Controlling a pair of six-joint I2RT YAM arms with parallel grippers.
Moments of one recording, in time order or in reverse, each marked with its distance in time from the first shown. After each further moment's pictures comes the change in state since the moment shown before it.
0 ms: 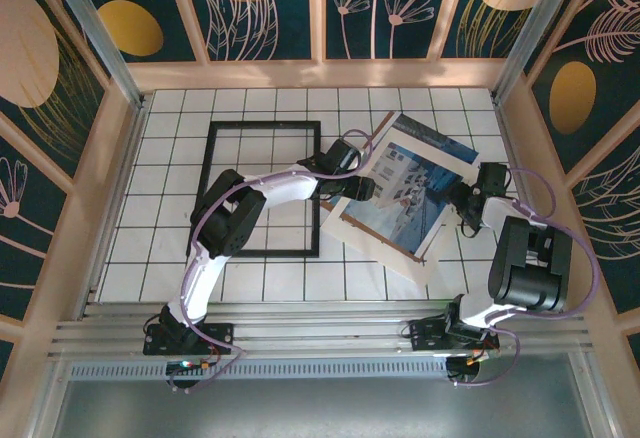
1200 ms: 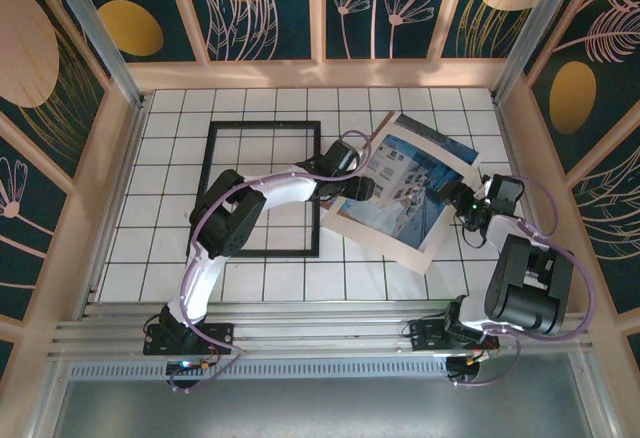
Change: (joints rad) left arm 0.000 -0.004 -0.033 0.055 0.001 -0.012; right arm -0.087 -0.131 -0.146 0.195 -0.350 -0.006
